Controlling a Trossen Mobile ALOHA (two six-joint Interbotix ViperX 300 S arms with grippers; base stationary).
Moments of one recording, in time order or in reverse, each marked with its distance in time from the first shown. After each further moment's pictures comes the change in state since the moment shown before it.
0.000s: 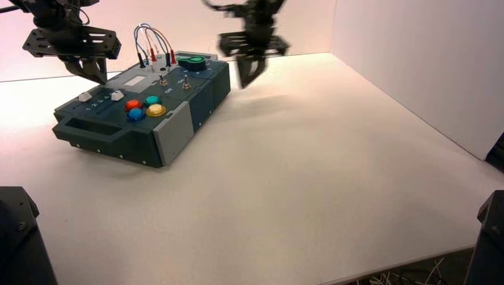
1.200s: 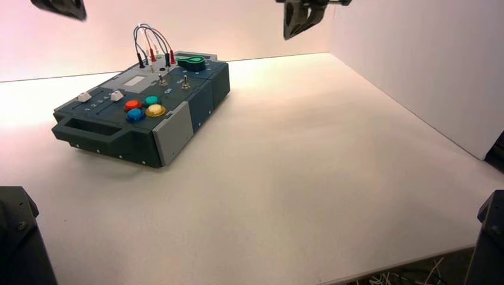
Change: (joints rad) left arm -0.037 -0.457 0.110 0.011 0.002 0.003; right arm -0.061 -0.537 0.505 -0.034 -0.290 0.000
